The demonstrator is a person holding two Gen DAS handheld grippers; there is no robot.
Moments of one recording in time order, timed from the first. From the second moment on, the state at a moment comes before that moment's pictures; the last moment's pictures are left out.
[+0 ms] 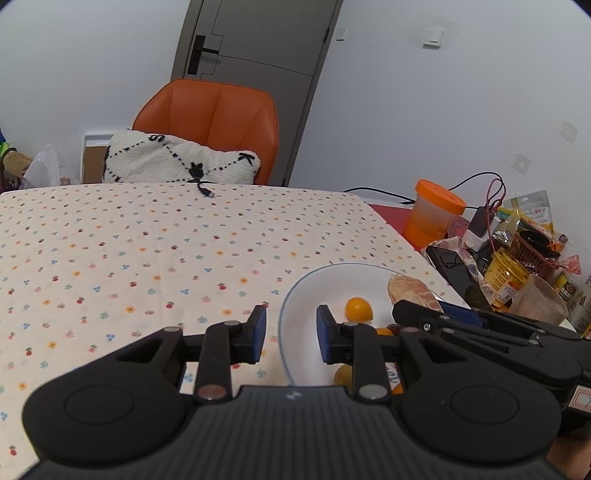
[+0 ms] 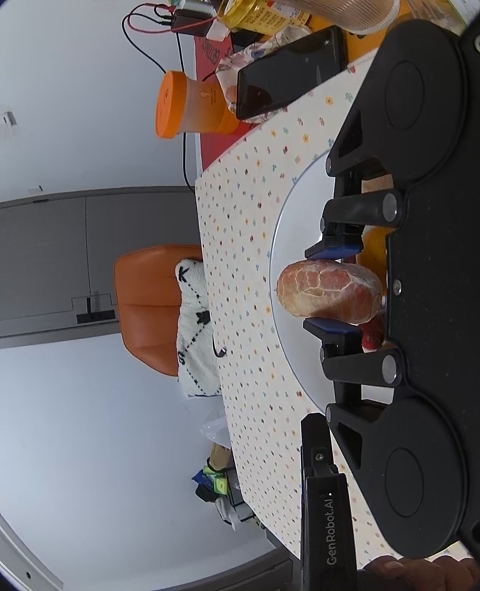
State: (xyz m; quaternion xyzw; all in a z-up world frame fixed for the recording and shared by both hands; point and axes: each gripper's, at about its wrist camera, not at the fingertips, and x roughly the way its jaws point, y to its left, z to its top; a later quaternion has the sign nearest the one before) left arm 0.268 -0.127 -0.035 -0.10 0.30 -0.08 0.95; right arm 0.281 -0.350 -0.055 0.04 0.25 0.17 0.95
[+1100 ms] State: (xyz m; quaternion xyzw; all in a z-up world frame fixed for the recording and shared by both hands) left arm 0.205 -0.079 -0.012 -0.10 0.28 -0.05 0.95; right arm 0.223 -0.339 -0.030 0.04 0.24 0.17 0.96
